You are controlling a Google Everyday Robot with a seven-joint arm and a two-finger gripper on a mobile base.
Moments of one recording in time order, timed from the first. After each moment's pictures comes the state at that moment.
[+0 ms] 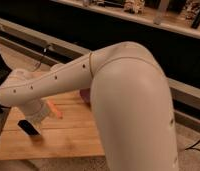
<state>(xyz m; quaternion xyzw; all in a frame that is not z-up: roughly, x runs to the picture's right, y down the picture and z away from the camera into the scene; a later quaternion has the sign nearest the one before) -0.237 0.166 0.659 -0.30 0.18 0.33 0.88</state>
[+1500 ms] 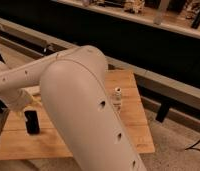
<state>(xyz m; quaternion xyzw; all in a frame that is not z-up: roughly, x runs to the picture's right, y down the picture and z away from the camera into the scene) -0.326 0.098 0.703 -0.24 0.18 0.40 0.87</state>
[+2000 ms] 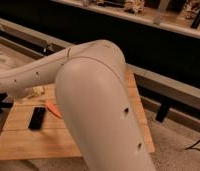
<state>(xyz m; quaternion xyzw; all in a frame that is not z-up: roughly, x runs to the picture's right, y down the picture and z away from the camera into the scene) -0.345 0.037 0.713 -0.16 0.04 0.54 0.83</state>
